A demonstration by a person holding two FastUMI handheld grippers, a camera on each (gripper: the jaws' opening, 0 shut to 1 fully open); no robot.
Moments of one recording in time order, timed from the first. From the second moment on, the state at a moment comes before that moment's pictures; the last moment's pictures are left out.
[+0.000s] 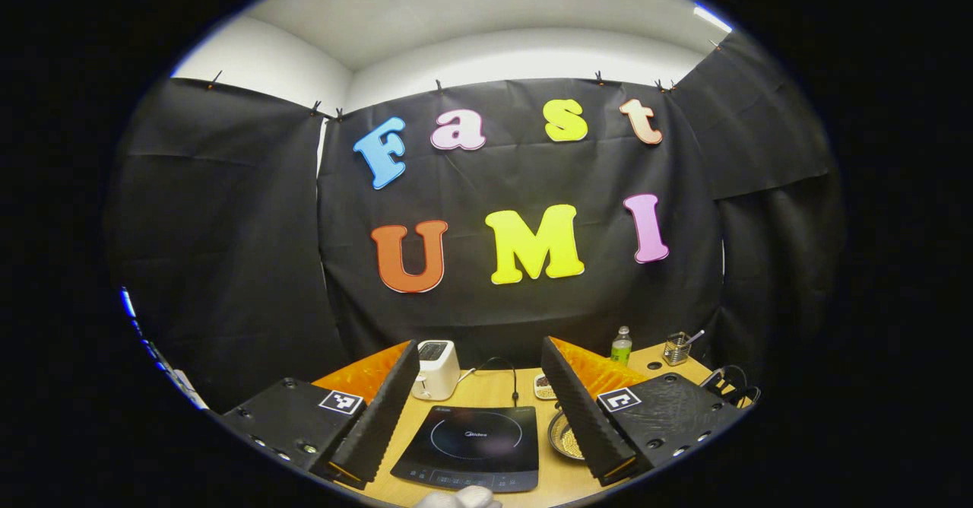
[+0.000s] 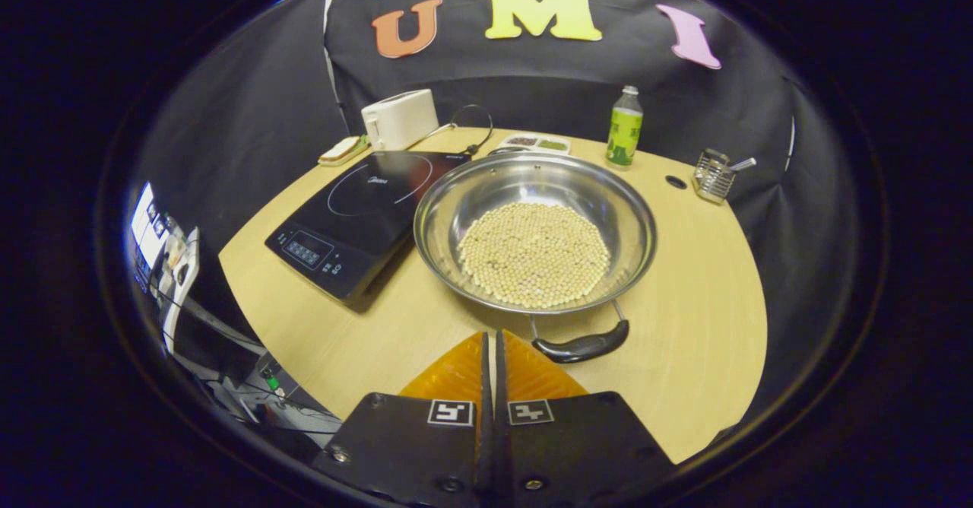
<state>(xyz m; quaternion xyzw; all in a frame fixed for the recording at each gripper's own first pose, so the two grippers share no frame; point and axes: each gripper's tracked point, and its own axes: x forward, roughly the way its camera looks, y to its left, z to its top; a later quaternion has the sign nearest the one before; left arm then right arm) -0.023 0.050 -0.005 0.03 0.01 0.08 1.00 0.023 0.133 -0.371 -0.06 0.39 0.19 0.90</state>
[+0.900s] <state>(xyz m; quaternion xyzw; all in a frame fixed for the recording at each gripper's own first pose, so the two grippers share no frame) -0.029 0.055 -0.015 0.04 0.04 0.11 0.99 0.051 0.113 -0.394 -0.03 0.43 0.18 0.88</state>
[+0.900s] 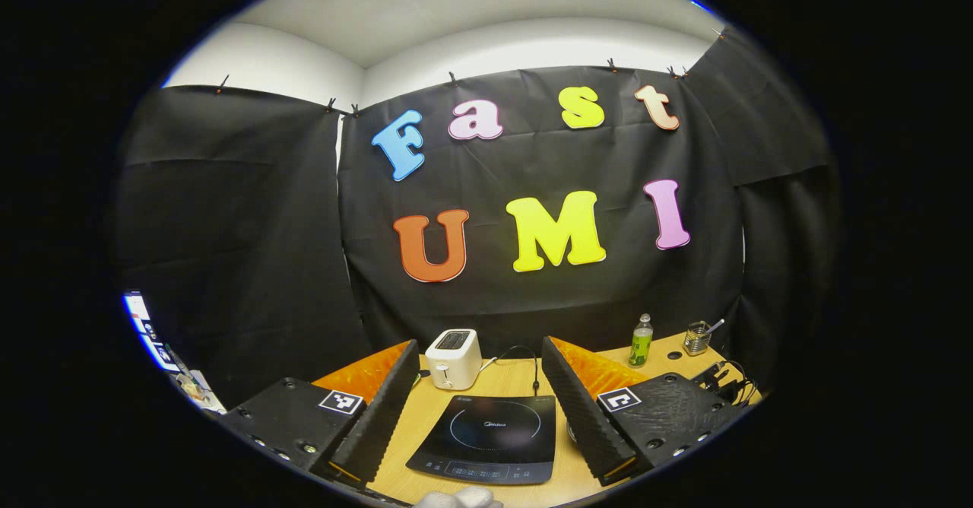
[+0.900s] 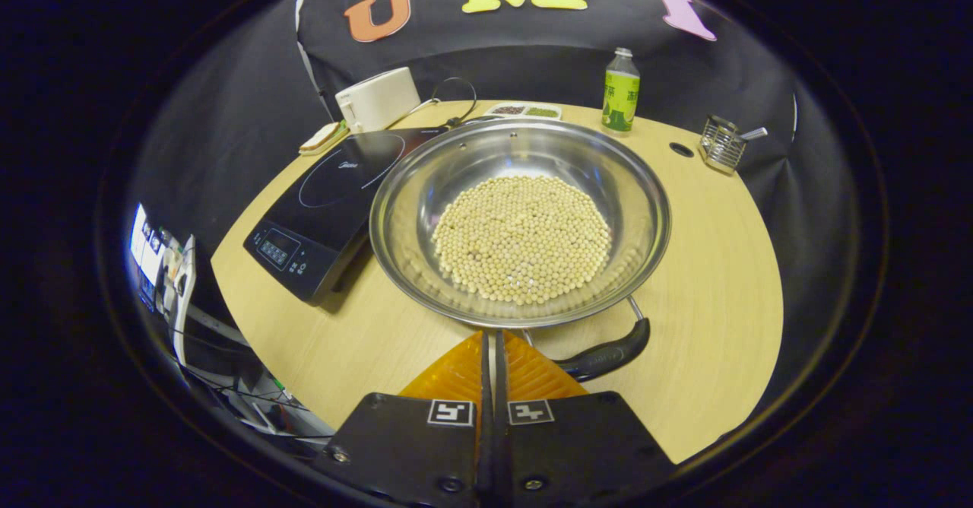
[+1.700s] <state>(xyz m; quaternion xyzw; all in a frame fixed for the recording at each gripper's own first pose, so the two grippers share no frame) -0.022 0.040 -0.017 0.04 0.04 0.12 0.99 0.067 0.059 -0.391 -0.03 0.43 0.15 0.89</state>
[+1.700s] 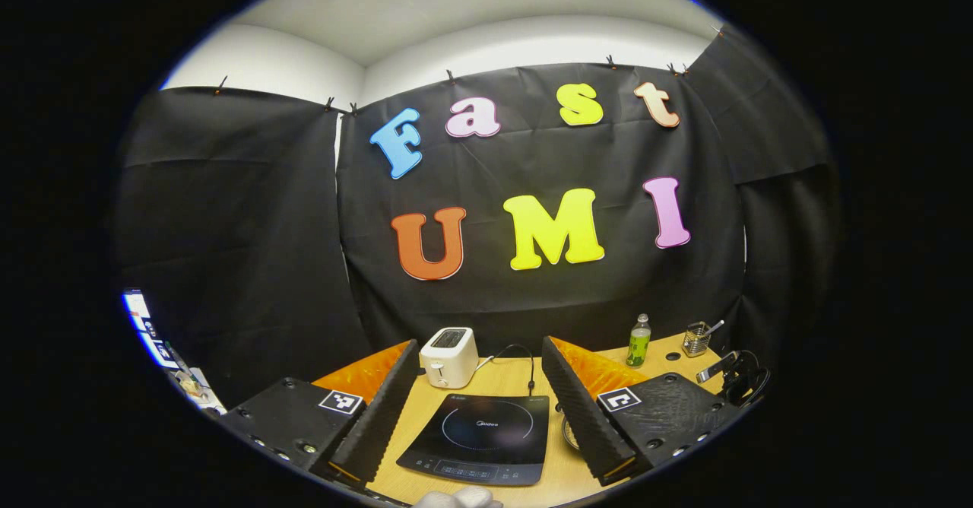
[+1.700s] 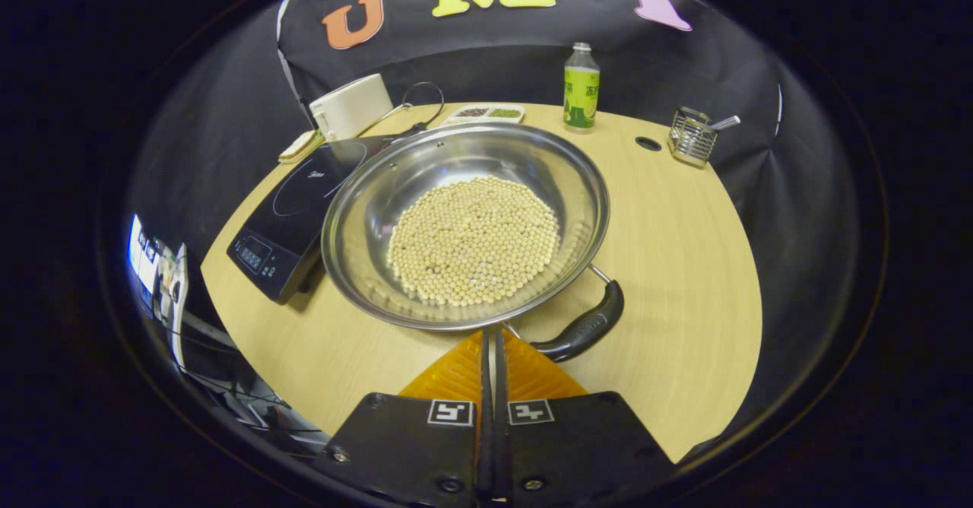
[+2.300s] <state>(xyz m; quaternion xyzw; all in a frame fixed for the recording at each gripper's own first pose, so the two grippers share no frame) -0.019 0.019 -0.013 0.03 0.05 0.15 0.99 0.093 0.017 -0.386 -0.02 0.44 0.15 0.89</state>
